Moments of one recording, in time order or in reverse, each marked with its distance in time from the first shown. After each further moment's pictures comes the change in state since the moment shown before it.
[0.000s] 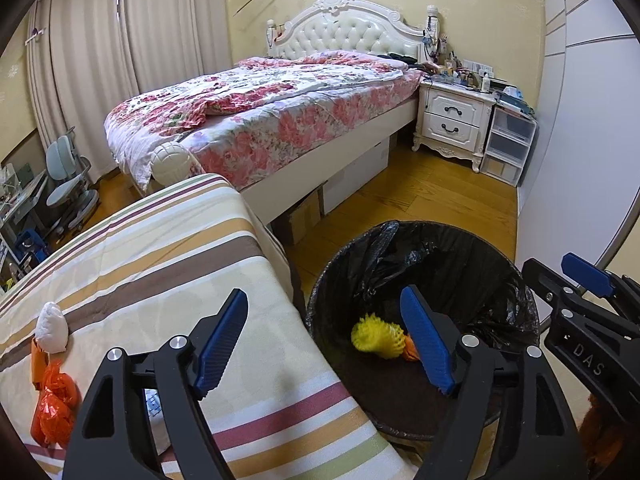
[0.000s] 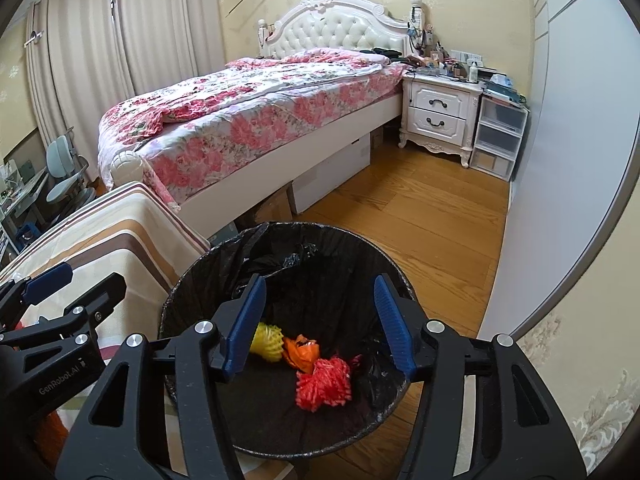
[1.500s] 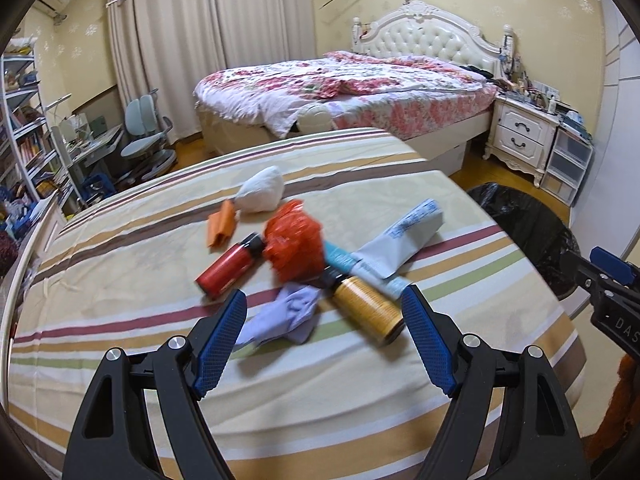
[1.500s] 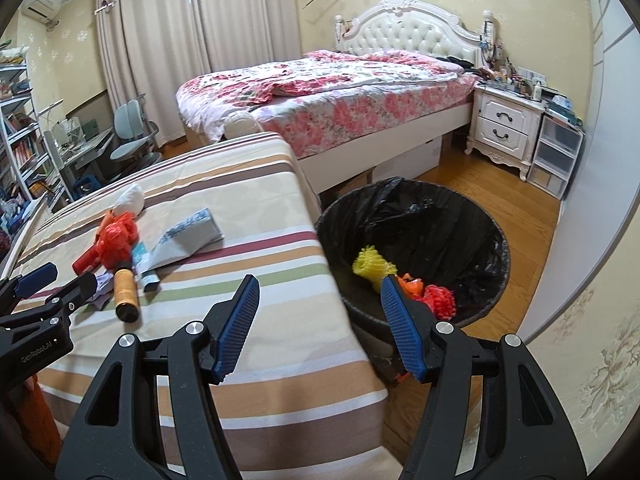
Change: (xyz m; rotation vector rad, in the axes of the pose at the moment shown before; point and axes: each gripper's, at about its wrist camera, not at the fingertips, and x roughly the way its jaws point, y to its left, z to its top) left arm -0.128 0.133 -0.121 -0.165 0.017 0.217; right arm -0.104 0.108 -0.082 -0.152 0.019 0.207
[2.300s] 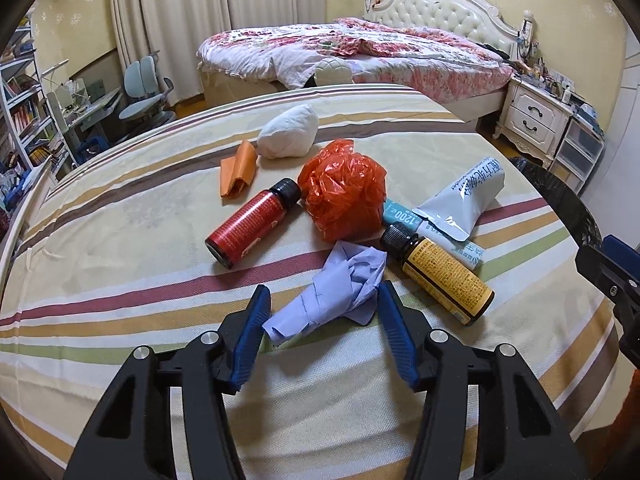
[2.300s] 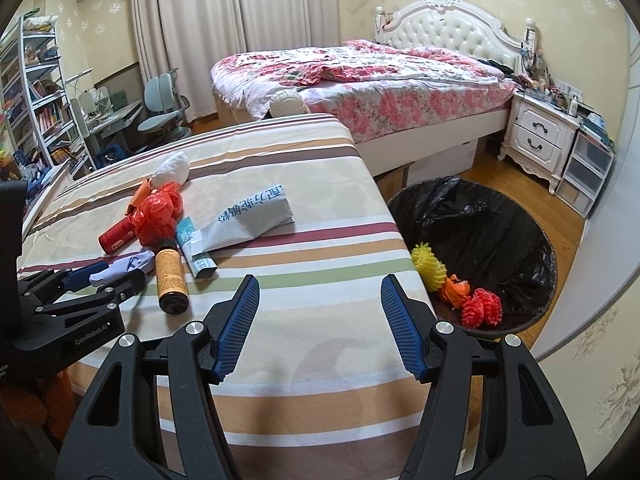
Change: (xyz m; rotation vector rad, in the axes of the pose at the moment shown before) left arm 0.035 0.035 -0.020 -0.041 0.125 -0.028; right arm 0.016 0.057 -0.001 -0.100 0.045 0.074
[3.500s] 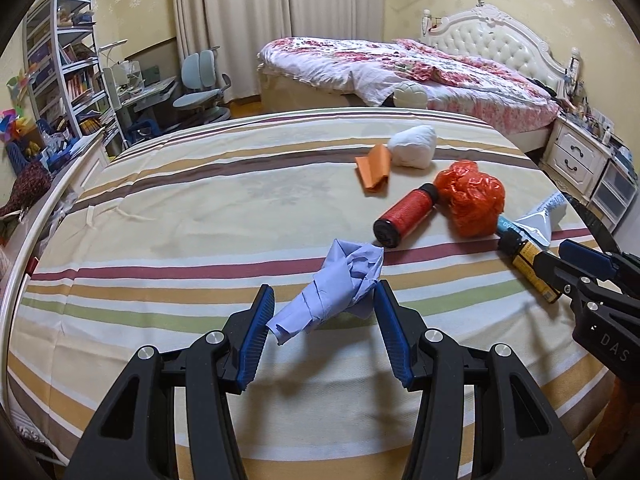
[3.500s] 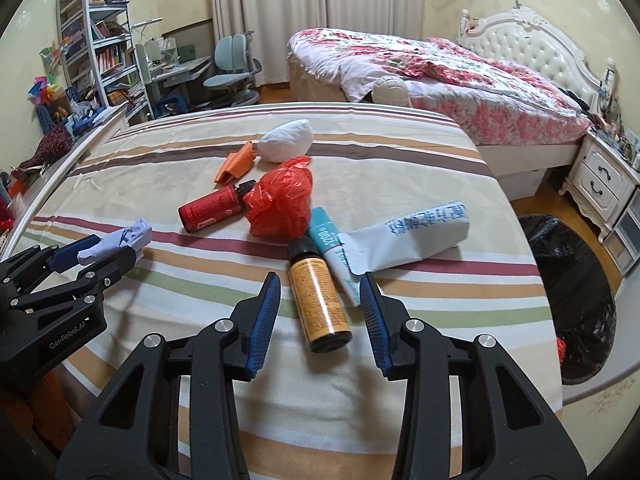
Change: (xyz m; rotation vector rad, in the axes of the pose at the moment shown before) left arm -0.035 0.083 -0.026 -0.141 -0.058 0.133; right arm 0.030 0.104 0.009 -0.215 0.078 0.166
